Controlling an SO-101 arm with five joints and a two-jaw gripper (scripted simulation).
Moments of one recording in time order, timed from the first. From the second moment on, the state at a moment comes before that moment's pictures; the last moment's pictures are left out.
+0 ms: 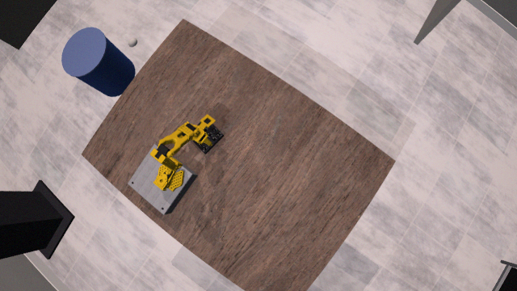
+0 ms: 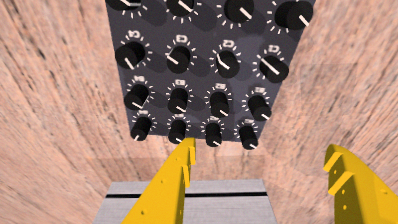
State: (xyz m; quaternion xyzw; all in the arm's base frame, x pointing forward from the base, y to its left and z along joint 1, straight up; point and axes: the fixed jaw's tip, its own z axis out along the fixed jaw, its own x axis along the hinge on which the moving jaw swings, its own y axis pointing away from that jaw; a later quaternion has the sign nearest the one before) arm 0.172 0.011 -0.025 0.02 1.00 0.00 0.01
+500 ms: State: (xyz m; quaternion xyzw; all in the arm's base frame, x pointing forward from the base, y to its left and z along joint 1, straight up) arm 0.173 0.028 -0.025 0.15 0.99 0.00 0.01
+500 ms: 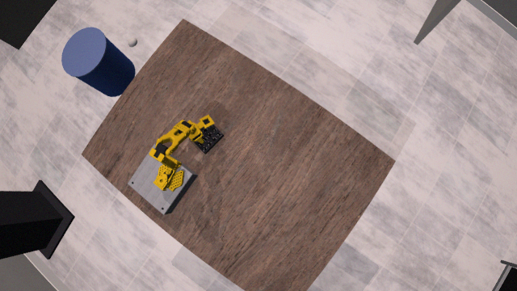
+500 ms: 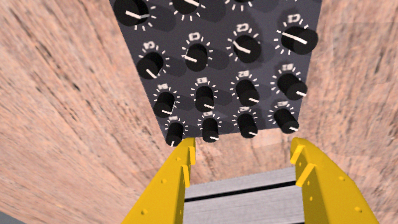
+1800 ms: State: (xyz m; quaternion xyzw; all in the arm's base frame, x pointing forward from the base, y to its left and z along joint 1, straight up) arm 0.169 0.060 -0.025 0.42 0.91 0.00 0.00
